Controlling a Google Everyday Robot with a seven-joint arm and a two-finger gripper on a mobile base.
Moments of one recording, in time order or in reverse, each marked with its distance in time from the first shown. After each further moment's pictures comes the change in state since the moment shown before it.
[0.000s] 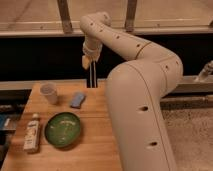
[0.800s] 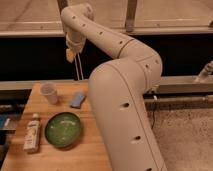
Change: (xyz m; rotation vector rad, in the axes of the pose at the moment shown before) arm -0.084 0.044 -0.011 -0.003 -0.108 -0.194
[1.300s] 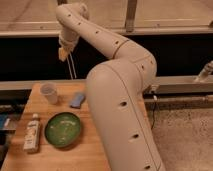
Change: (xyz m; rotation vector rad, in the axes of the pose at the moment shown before) arm -0.033 0.026 -0.004 -0.063 -0.085 -0.100
